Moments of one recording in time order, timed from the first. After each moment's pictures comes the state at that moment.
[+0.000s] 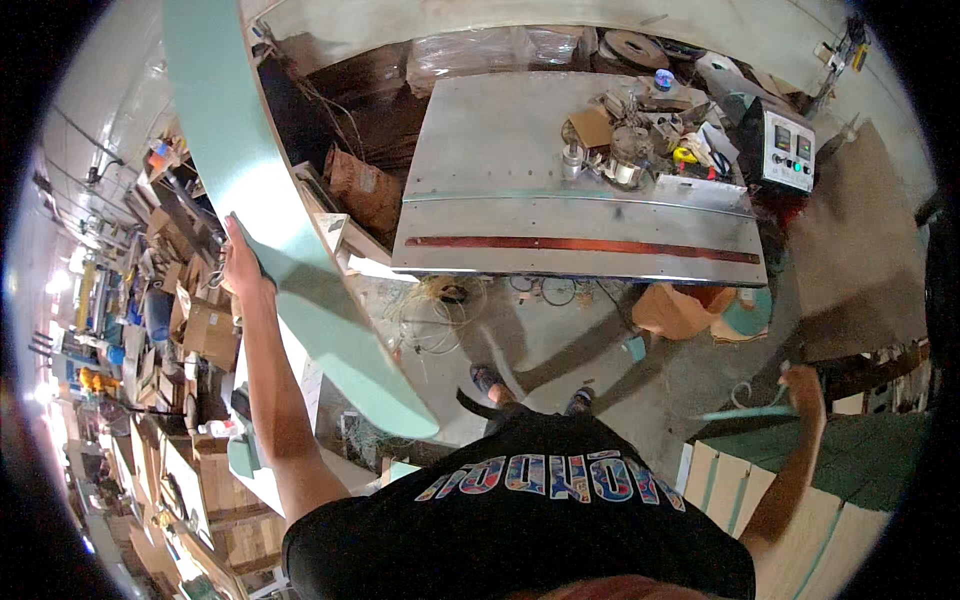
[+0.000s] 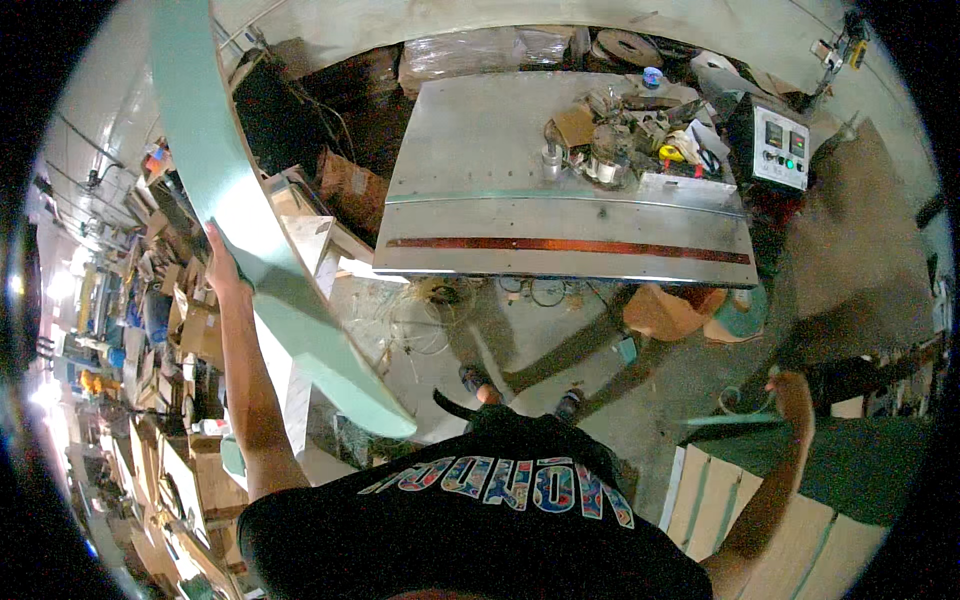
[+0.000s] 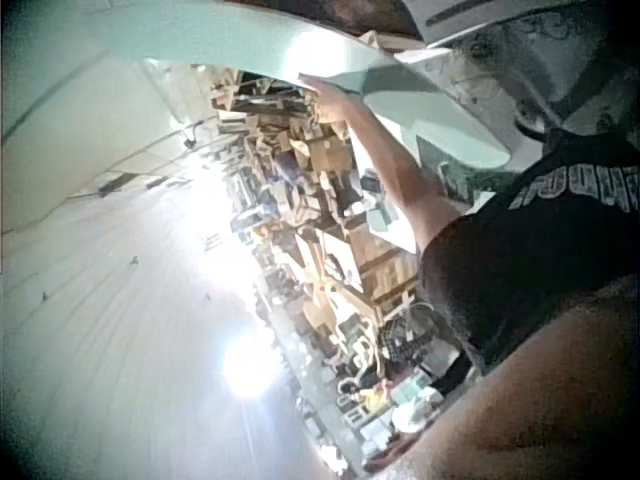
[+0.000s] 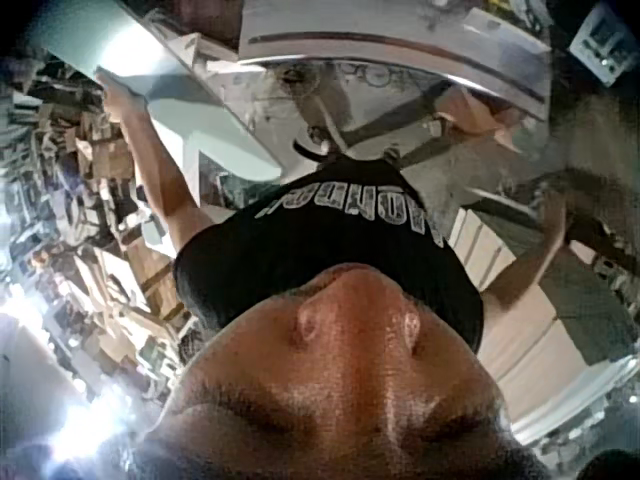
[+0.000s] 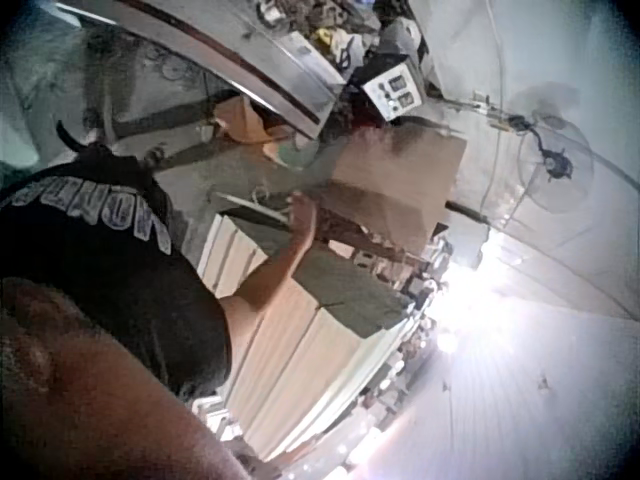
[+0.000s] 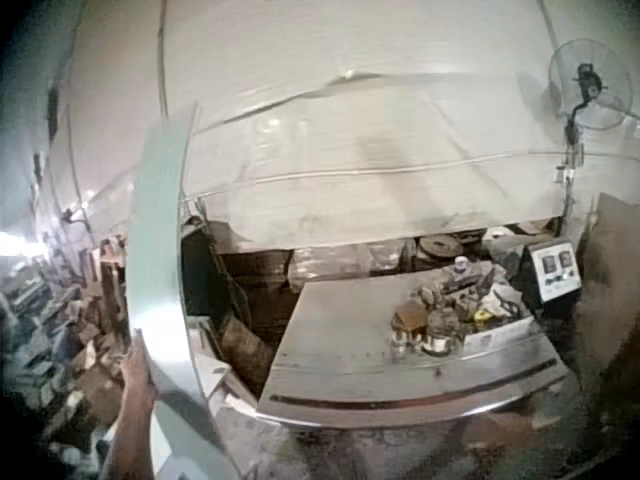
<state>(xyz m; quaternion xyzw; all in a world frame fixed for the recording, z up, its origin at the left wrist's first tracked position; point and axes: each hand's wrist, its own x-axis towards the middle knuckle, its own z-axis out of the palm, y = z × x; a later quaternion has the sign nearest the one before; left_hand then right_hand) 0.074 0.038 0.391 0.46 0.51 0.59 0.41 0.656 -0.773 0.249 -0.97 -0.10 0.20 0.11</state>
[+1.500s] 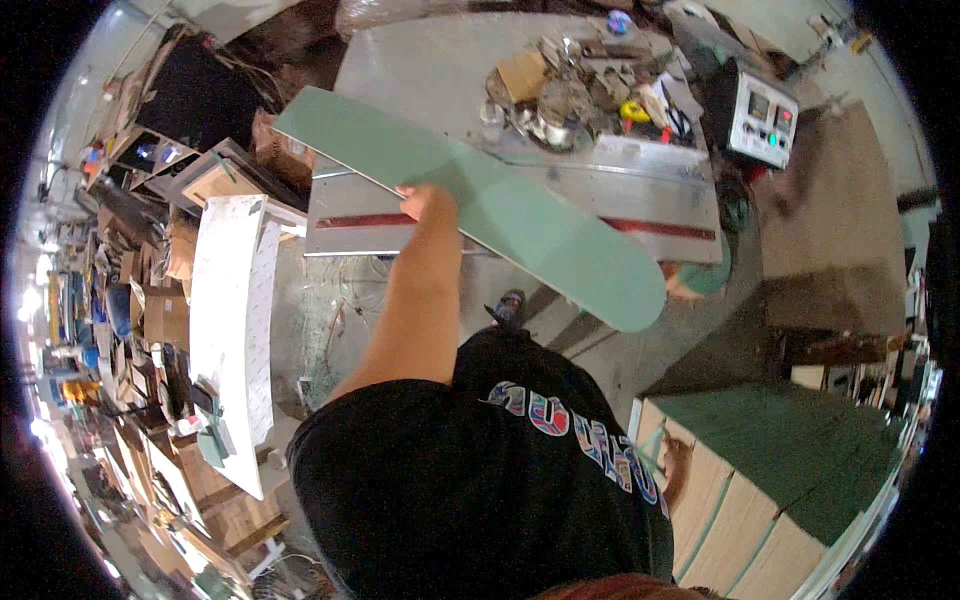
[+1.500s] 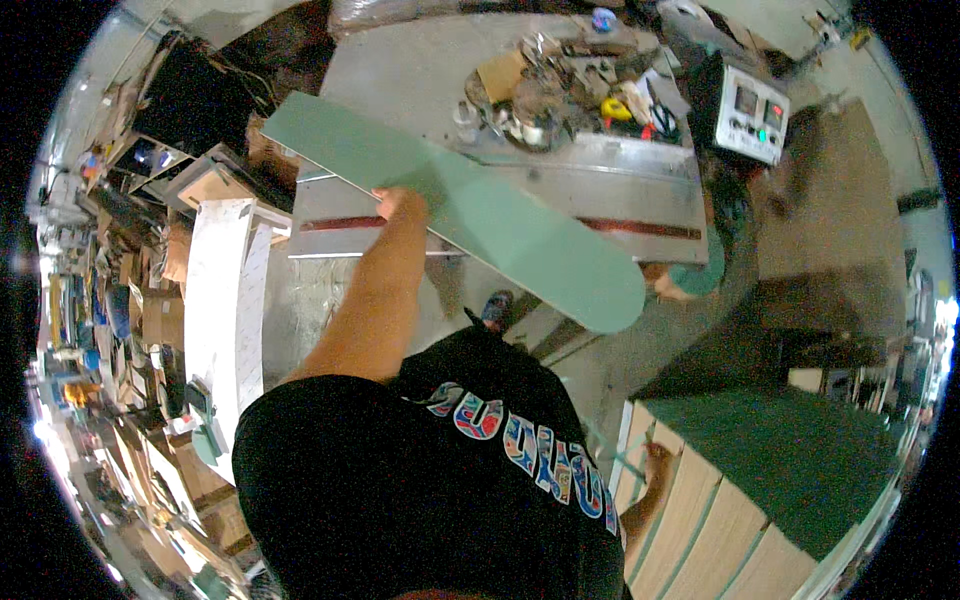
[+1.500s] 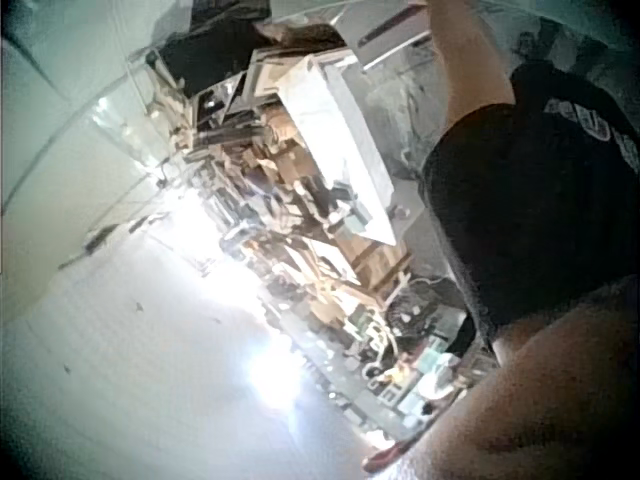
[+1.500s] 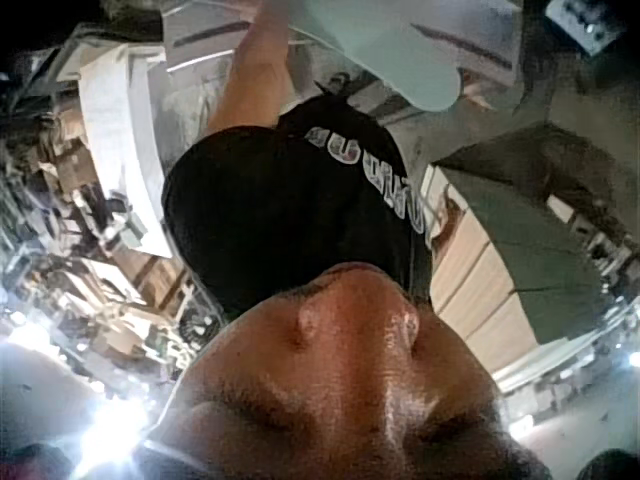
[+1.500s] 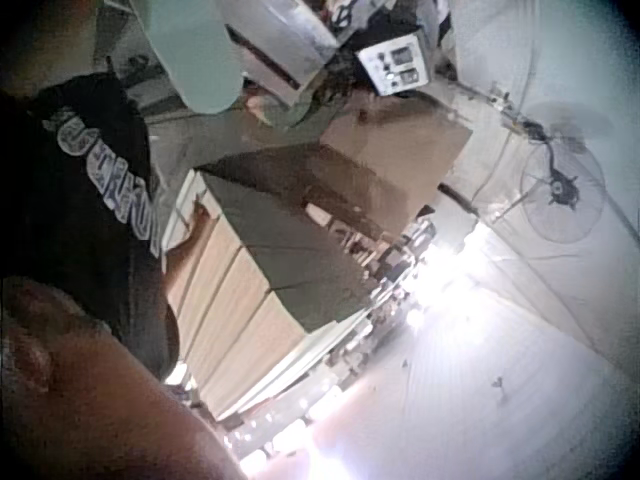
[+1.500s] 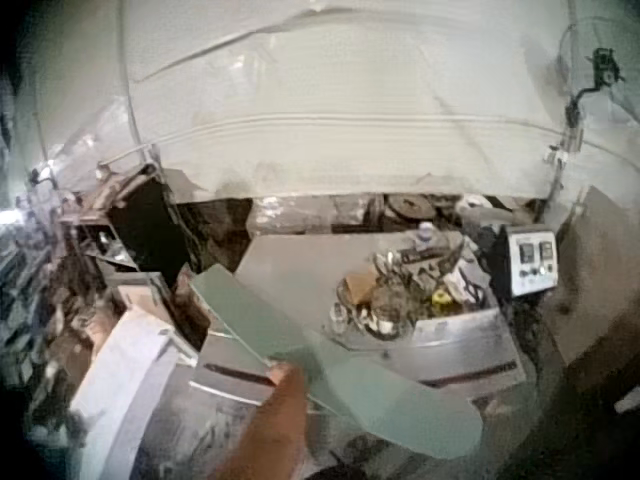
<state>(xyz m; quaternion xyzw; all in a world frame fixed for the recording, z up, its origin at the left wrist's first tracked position) 0.559 -0.078 0.061 0.30 0.84 0.21 0.39 0.510 -0.915 0.059 -0.92 0.11 0.32 0.20</state>
